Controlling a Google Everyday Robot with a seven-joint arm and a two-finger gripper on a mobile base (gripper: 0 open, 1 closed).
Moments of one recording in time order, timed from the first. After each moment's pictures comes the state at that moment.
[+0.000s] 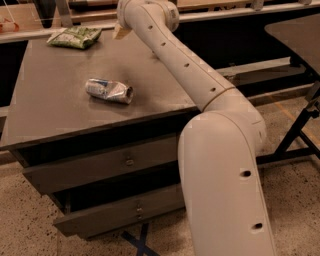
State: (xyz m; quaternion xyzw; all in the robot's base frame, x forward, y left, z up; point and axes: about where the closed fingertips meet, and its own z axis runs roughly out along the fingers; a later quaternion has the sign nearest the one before) arm 0.944 0.125 0.981 -0.60 0.45 -0.24 0.62
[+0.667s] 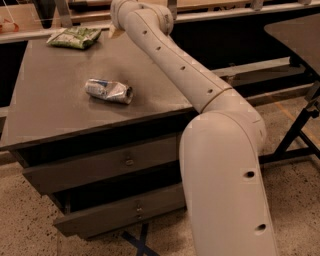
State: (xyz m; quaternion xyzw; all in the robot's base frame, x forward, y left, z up) arm 0.937 0.143 0.986 -0.61 0.39 -0.28 0.63
